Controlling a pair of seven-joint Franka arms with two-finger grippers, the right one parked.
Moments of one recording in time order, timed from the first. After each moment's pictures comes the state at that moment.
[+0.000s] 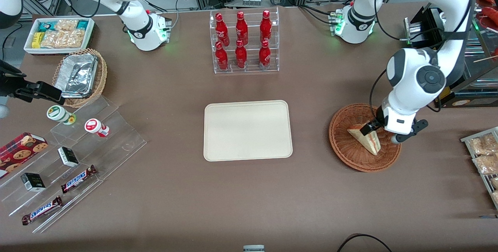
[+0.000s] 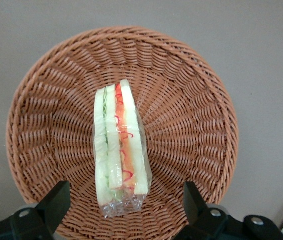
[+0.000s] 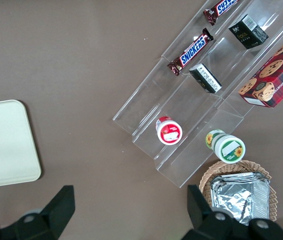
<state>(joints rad) -0.04 0.18 -0.10 -2.18 0.03 2.40 -0.66</state>
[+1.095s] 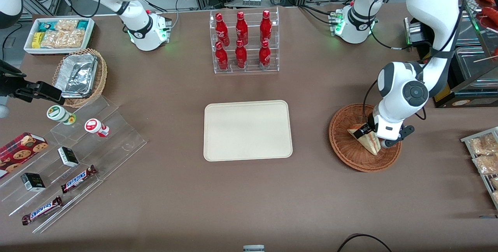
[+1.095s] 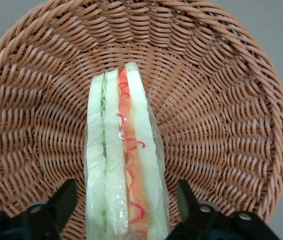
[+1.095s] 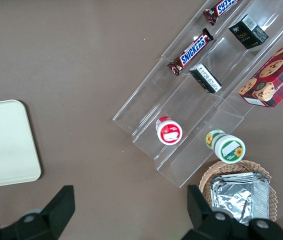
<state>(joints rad) -0.03 0.30 -0.09 -2.20 0.03 2.49 -0.66</state>
